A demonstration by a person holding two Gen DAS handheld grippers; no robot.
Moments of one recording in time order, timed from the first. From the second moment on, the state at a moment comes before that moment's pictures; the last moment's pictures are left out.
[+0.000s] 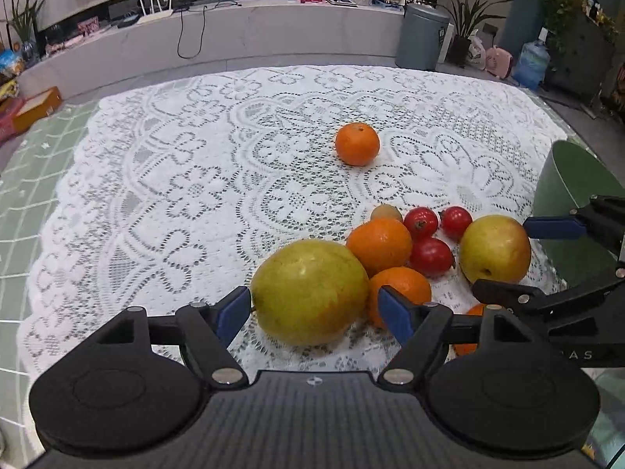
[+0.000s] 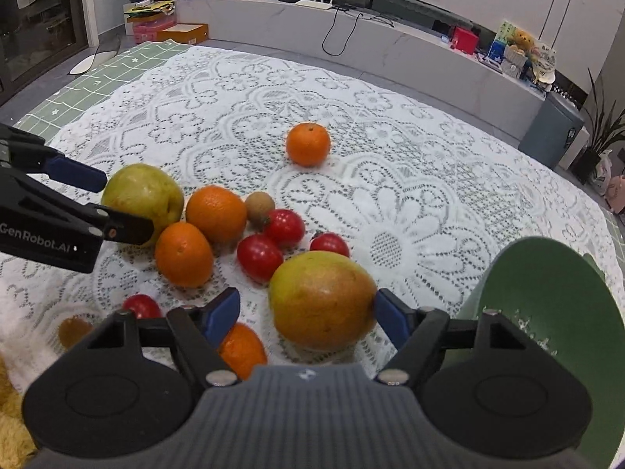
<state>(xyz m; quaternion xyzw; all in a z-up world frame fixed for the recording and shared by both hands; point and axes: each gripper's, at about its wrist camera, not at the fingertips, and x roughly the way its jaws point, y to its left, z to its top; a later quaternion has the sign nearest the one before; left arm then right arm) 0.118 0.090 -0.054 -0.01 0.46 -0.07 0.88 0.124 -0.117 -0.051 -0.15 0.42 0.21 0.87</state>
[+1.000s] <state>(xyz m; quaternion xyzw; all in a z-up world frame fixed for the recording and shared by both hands) 0.126 0.117 -0.071 -0.13 0.46 -0.06 0.87 0.134 -0.116 -0.060 -0.17 0.40 0.17 0.88</state>
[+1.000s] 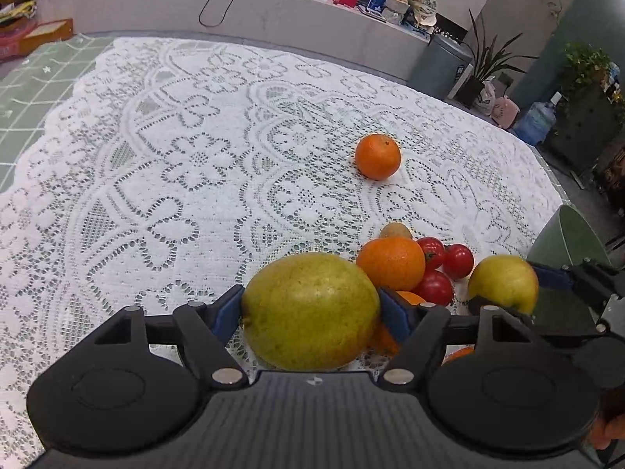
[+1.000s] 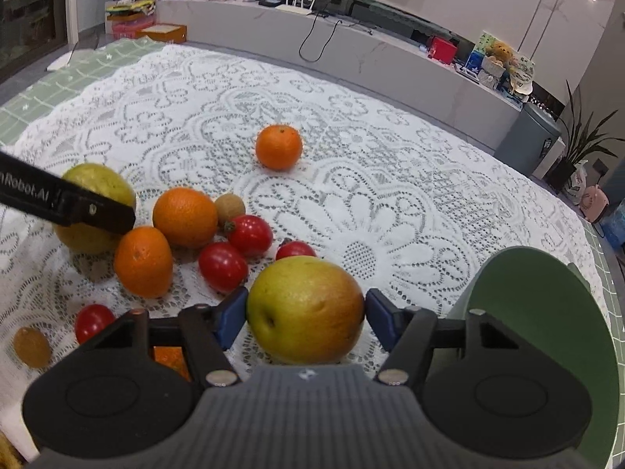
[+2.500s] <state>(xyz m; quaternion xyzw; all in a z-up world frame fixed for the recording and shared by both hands) 0.156 -0.142 -0.004 0.13 0.44 -0.26 0.85 0.148 -0.290 -0.016 -0.16 0.48 0.22 0.83</state>
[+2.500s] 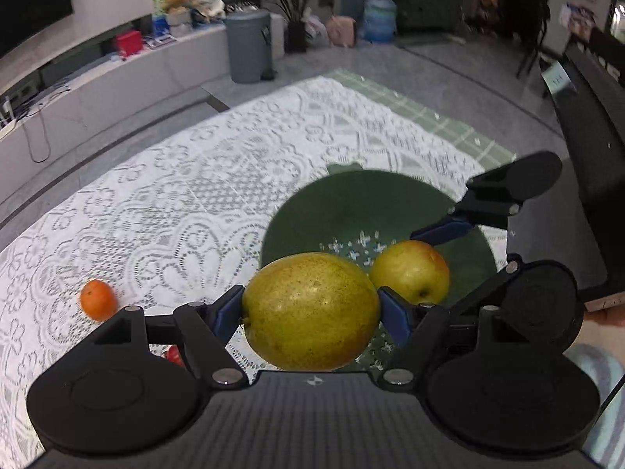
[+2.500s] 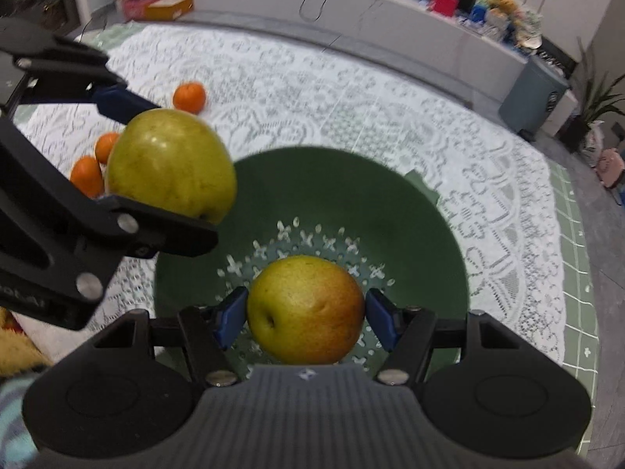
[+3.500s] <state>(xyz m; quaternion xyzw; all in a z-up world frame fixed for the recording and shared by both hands) 0.183 -0.179 -0.041 0.20 0.50 -0.28 0.80 0.173 -0.288 -0.052 -0.19 0.55 0.25 0.77</state>
